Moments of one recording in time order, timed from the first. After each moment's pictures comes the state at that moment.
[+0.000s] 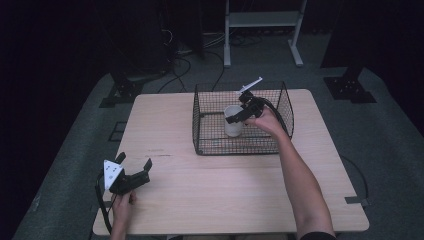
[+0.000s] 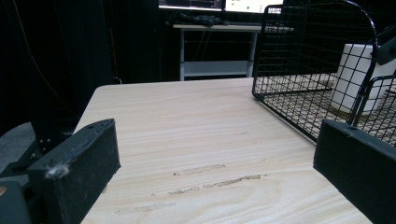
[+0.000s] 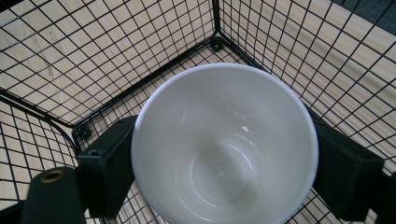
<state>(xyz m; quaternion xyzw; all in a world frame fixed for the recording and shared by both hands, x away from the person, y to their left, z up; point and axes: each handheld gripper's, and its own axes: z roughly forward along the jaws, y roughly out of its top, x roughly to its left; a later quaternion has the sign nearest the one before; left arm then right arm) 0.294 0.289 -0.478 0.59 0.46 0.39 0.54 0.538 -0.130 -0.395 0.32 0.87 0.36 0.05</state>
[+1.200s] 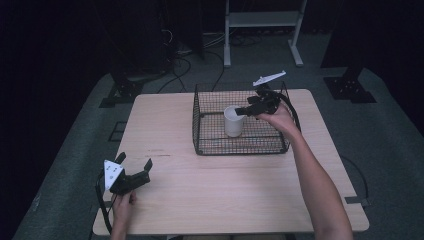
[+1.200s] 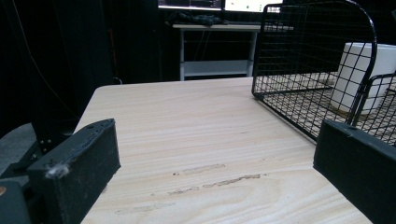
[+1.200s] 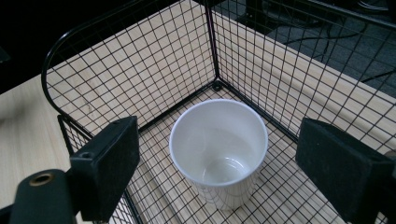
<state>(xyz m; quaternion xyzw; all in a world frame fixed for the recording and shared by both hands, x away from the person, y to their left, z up) 0.294 0.288 -0.478 0.59 0.46 0.39 0.53 0.509 -0.169 -0.352 0.33 0.83 0.44 0.07</state>
